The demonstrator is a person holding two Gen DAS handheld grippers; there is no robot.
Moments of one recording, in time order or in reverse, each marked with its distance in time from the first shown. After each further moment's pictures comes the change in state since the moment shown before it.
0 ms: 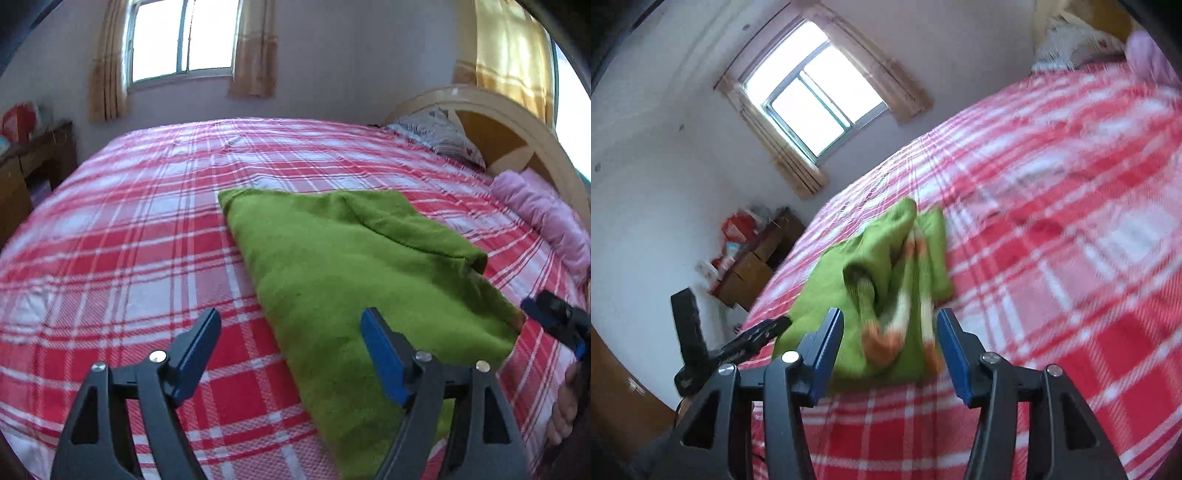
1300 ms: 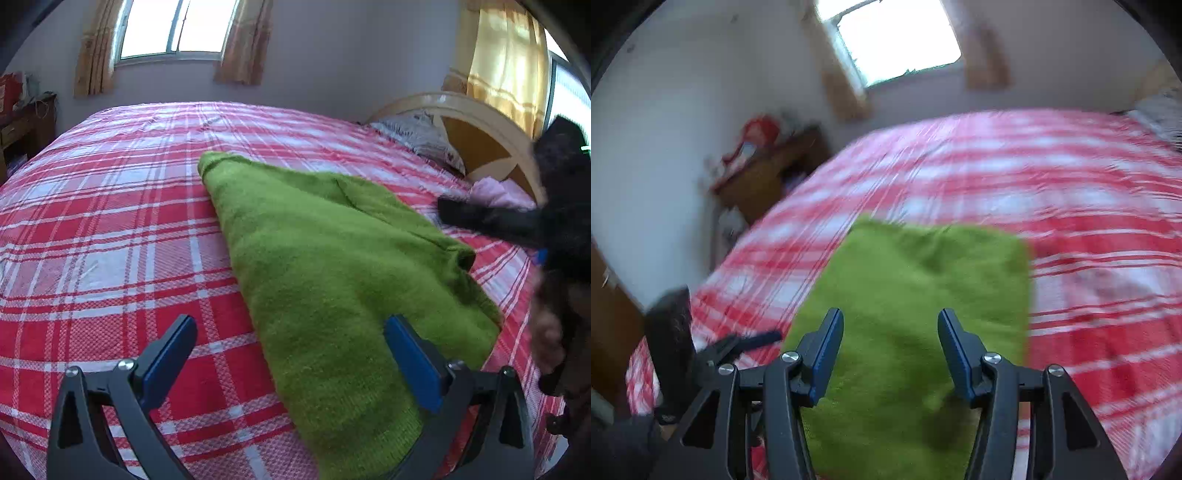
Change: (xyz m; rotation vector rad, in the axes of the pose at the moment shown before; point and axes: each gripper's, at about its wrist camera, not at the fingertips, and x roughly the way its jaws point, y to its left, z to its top) left arm 0.012 0.000 -0.018 -0.067 0.018 -0.126; right arm 0.125 0.082 0.056 -0.361 0.277 0.007
